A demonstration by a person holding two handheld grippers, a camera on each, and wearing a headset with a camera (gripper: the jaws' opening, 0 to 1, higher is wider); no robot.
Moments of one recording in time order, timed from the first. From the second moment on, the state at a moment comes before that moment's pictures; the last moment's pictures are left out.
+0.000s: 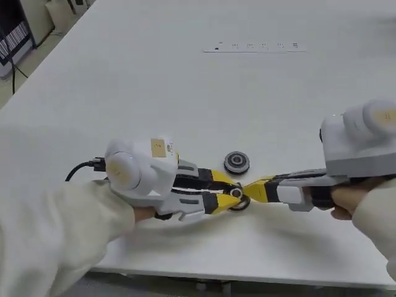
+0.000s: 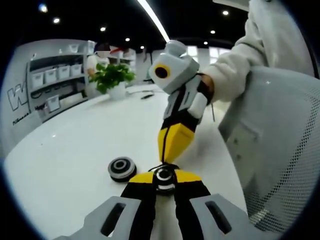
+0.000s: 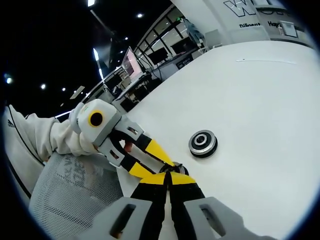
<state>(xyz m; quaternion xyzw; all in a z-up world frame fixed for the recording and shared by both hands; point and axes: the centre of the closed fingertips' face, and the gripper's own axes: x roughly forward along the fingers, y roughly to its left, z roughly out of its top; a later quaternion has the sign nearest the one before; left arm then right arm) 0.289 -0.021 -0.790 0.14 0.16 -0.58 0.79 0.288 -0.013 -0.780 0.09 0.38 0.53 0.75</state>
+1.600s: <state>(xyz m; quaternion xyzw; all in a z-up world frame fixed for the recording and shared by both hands) 0.277 -0.009 -0.754 0.19 0.16 -0.60 0.76 0.300 -0.023 -0.745 0.05 0.37 0.52 0.77</state>
